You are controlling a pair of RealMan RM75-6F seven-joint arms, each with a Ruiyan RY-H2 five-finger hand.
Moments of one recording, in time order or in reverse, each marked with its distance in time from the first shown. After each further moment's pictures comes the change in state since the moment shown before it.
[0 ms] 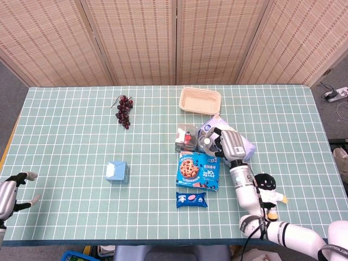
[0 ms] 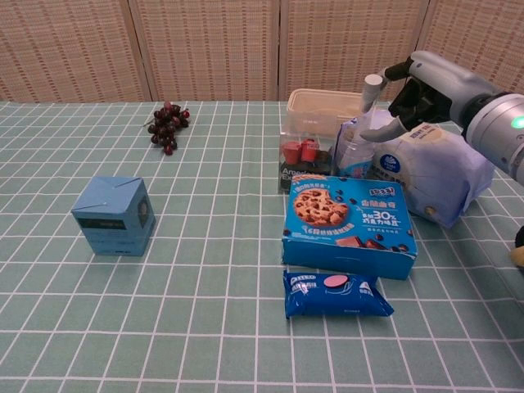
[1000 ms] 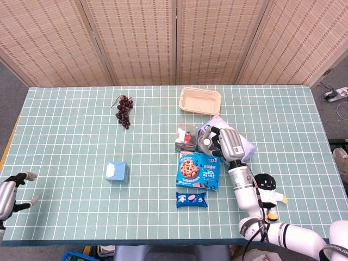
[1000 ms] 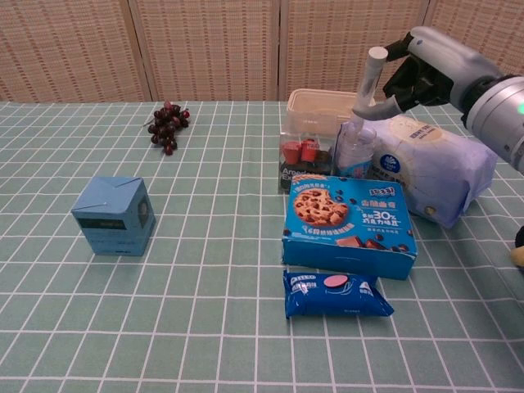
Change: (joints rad) left arm 0.001 0.007 0.001 -0.007 0.003 0.001 0.001; right arm -0.006 0.024 -0.001 -0.078 -0.067 0.068 0.043
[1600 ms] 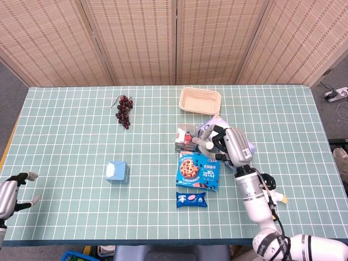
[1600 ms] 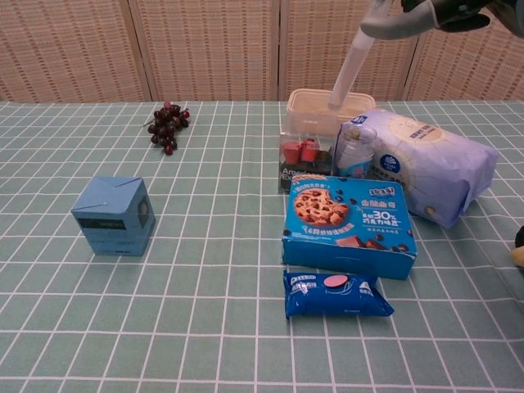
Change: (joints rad) left arm -0.008 -0.007 -0.002 0.003 -0.014 -0.016 0.019; right arm -0.061 0.194 0.030 -0.382 -0.042 0.067 0.021
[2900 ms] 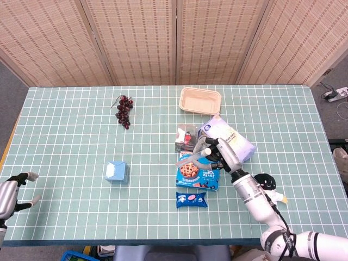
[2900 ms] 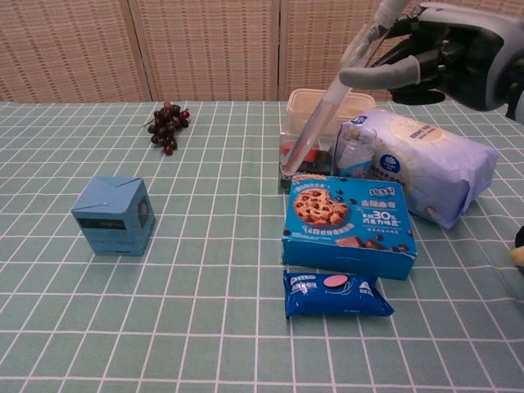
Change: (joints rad) left arm -0.002 0.004 0.002 -0.004 -0.003 -0.006 0.003; right arm 0.027 0.062 -0.101 0.104 -0.060 -0.223 0.545
